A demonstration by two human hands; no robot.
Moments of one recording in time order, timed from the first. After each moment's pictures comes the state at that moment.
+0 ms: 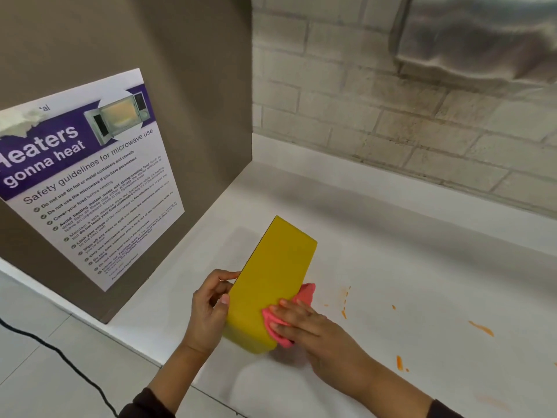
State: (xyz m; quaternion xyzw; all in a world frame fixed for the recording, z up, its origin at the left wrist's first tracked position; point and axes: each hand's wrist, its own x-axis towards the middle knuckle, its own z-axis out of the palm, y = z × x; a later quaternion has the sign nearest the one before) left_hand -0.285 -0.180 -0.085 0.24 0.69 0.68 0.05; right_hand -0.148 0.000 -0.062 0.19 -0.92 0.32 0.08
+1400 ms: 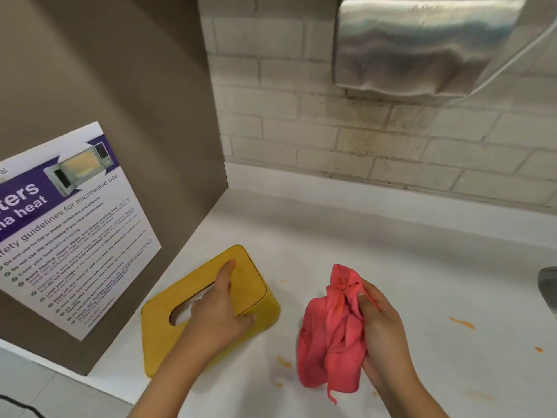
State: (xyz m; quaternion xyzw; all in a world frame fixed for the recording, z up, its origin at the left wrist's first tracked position) left_hand -0.285 -0.135 -0.023 0.26 0.90 0.31 0.13; right_hand -0.120 0.029 0.002 -0.34 -0.46 0.77 0.29
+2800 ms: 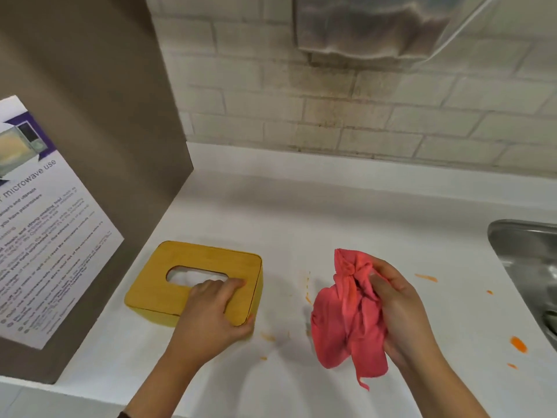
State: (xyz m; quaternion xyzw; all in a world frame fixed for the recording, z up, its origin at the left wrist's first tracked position) left_hand -0.272 -0.140 -0.057 0.44 0.86 0.24 0.04; right_hand -0.078 0.047 0.012 -0.34 -0.49 0.74 0.30
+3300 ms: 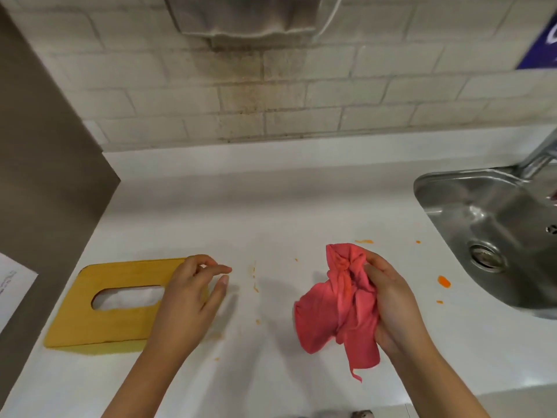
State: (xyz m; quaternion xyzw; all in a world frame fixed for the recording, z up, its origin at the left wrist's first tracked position) left_hand -0.234 -0.078 -0.030 0.49 0.80 0.35 0.06; right_hand 0.003 0.071 -0.001 -0.38 -0.39 0.75 0.38
